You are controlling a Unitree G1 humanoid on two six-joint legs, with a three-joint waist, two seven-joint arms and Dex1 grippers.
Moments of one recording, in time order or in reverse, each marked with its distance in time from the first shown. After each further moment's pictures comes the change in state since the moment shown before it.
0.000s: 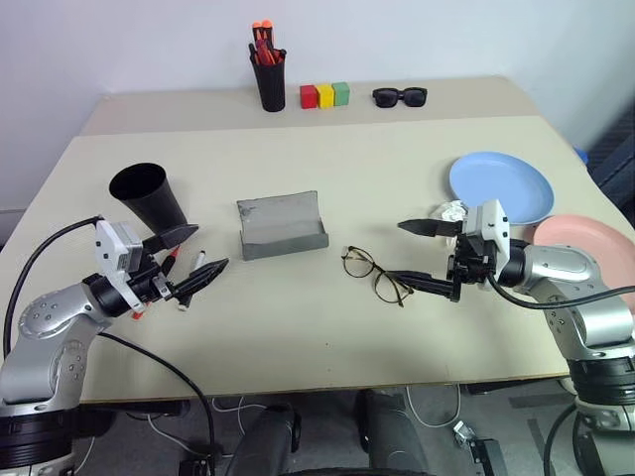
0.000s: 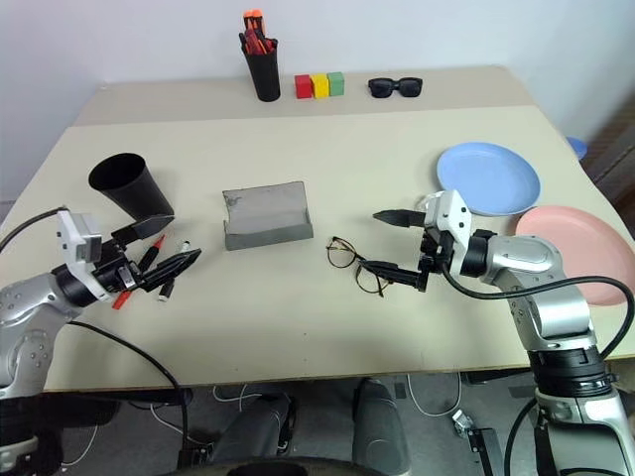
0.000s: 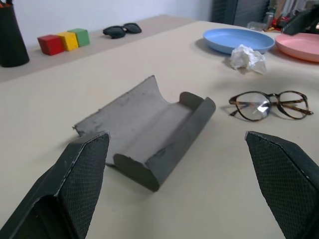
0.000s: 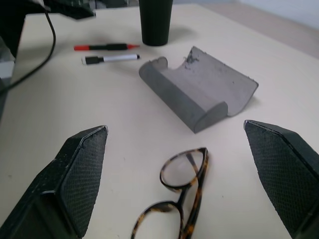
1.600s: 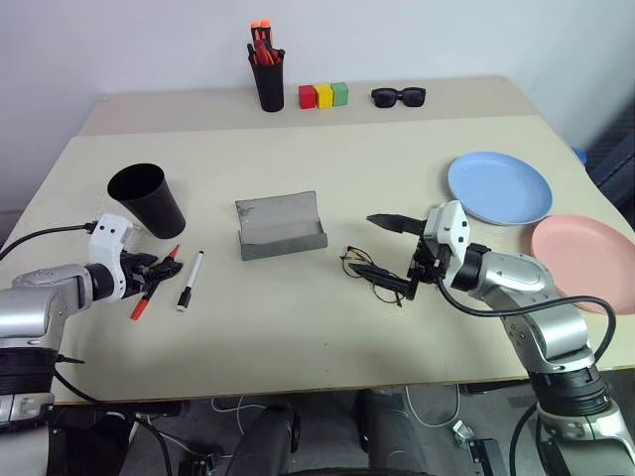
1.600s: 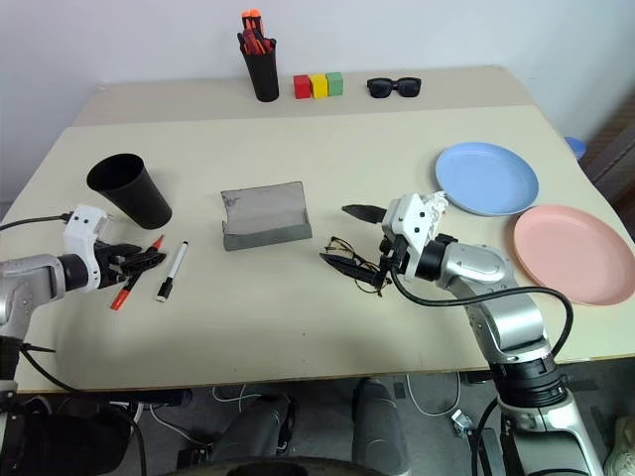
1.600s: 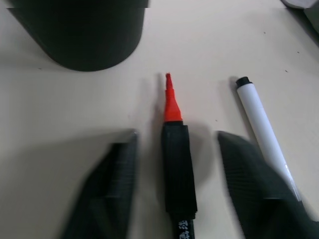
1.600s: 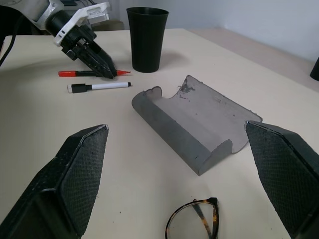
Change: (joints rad) left arm -0.277 0.195 -0.154 0.373 0.179 0.556 0.196; right arm 0.010 0.151 0.099 -0.140 -0.076 0.016 -0.224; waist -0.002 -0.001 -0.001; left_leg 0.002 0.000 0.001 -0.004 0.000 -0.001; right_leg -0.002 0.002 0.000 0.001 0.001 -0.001
